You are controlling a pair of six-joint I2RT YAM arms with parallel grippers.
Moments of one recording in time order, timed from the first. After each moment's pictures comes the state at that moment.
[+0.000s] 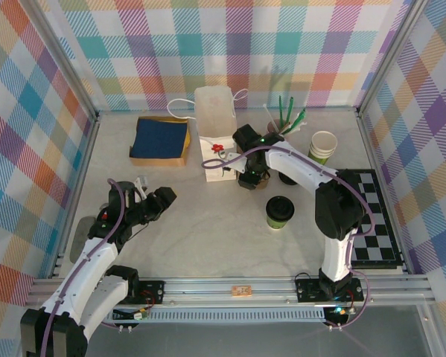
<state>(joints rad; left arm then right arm) -0.17 0.79 0.48 -0.29 0.45 -0.92 0.63 1.90 1.60 -1.00 0.02 -0.62</state>
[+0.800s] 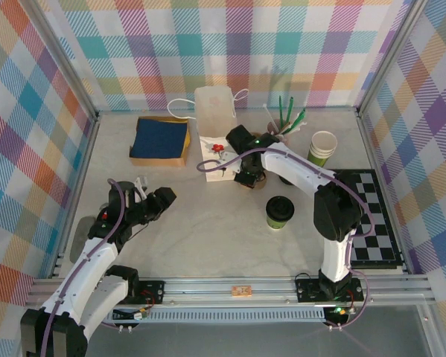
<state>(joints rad) -0.17 0.79 0.48 -0.29 0.45 -0.92 0.68 1.90 1.63 -1.00 0.09 -0.58</state>
